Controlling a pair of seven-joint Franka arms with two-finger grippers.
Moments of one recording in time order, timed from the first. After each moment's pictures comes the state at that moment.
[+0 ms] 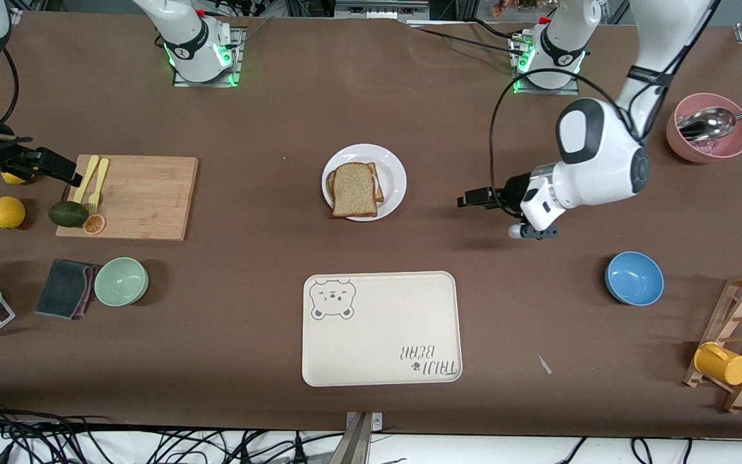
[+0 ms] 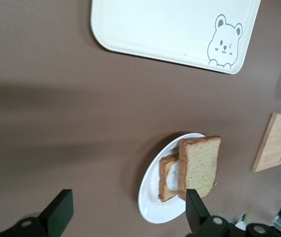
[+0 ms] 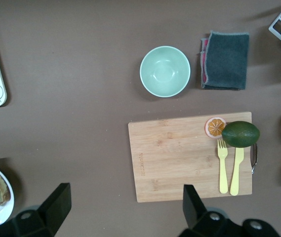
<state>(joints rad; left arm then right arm) 0.19 0.30 -0.55 -2.12 -0.77 2.31 0.03 -0.06 0.03 0.03 -1.69 0.03 1.71 0.08</state>
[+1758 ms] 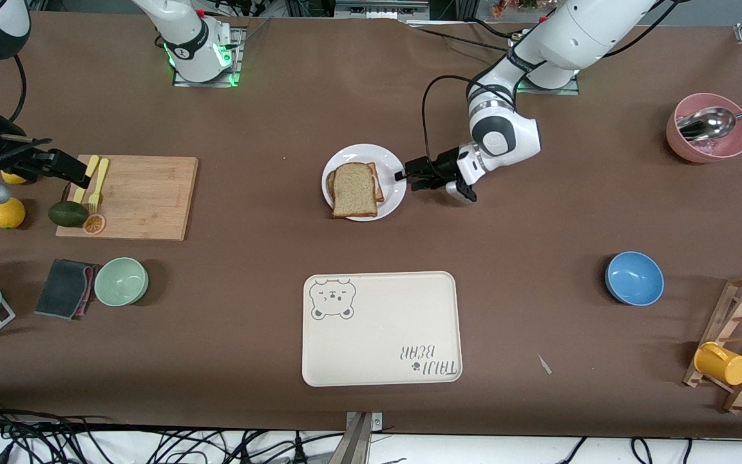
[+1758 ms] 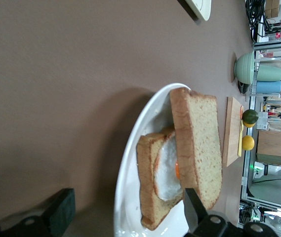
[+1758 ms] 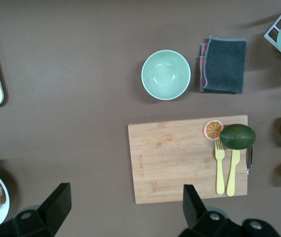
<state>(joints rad) -0.08 0.56 -0.58 -2.26 -2.02 2.62 1.29 -0.04 0.05 0.05 -1.66 -0.02 1.70 0.12</state>
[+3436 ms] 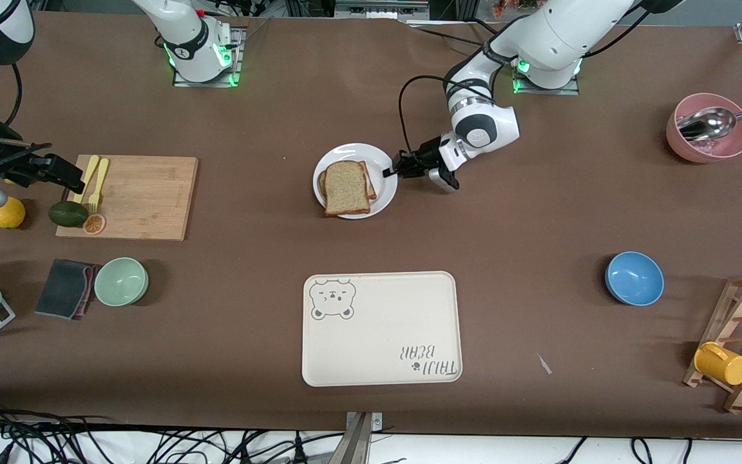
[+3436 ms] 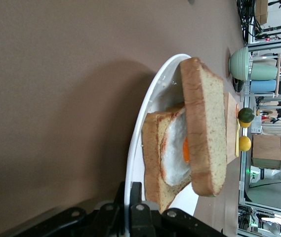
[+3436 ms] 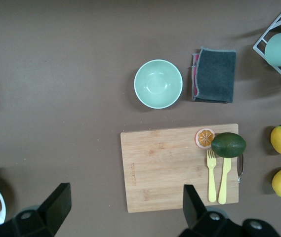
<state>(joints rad) -0.16 0.61 -0.57 -2.24 -2.28 2.61 1.52 -0.04 0.06 0.05 -1.66 -0.05 1.74 0.12</state>
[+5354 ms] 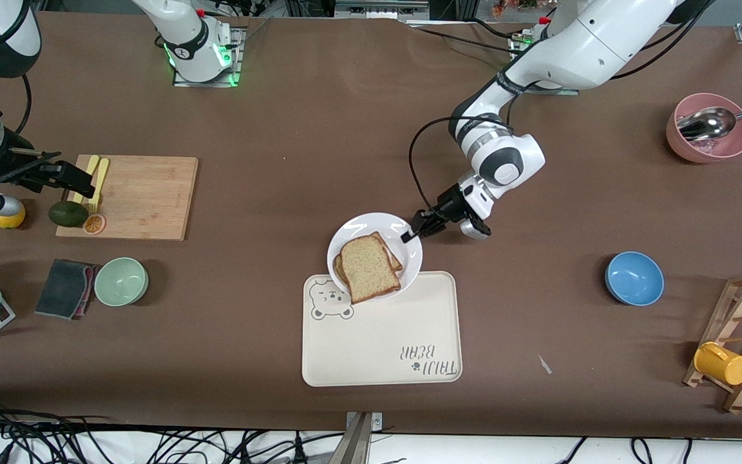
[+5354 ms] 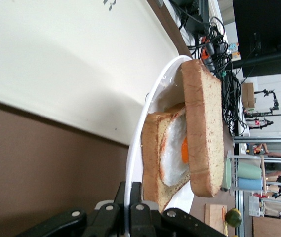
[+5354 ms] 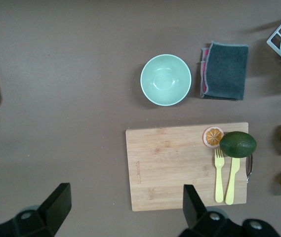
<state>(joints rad) -0.05 0.67 -0.56 -1.90 -2.28 2.82 1.44 -0.03 0.09 0.03 -1.66 -0.02 1.74 0.11</state>
